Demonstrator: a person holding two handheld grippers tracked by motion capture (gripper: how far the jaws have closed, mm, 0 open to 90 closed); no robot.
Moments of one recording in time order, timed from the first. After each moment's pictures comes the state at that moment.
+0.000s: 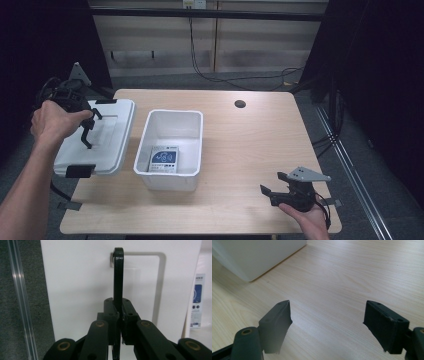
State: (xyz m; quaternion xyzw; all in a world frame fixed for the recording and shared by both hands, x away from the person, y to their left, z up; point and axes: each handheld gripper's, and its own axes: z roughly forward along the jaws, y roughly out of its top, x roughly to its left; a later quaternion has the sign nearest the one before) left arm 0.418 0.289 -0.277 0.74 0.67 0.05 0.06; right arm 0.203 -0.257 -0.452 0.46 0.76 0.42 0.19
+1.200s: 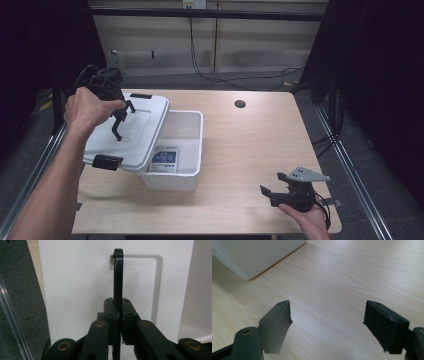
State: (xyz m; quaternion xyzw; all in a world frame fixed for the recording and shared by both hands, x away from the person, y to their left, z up) left arm 0.424 0.207 -0.254 0.79 0.61 0.02 0.08; right arm 0.203 -0.256 -0.452 0.47 0.76 0.41 0.19
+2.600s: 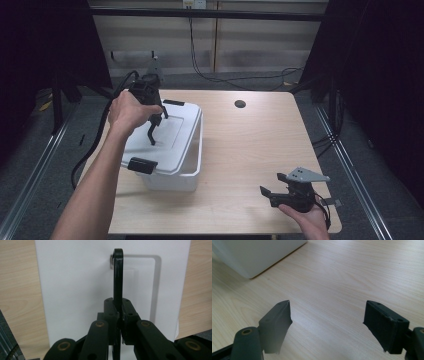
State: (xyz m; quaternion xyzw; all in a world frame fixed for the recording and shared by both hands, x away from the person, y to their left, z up) left arm 0.425 0.127 -0.271 0.81 0.58 -0.03 0.07; right arm 0.202 -0.256 -0.453 0.46 0.76 0.41 0.19
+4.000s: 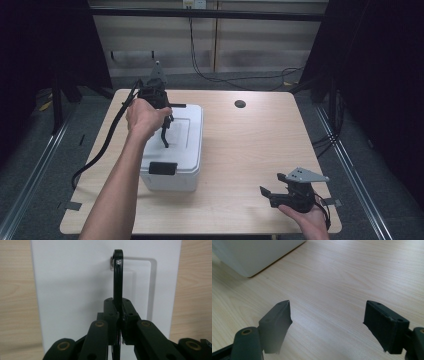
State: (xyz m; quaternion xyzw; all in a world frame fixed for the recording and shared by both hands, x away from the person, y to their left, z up) left arm 0.423 0.110 -0.289 0.73 0.67 -0.04 0.10; right arm 0.202 -0.255 -0.453 0.46 0.77 0.40 0.19
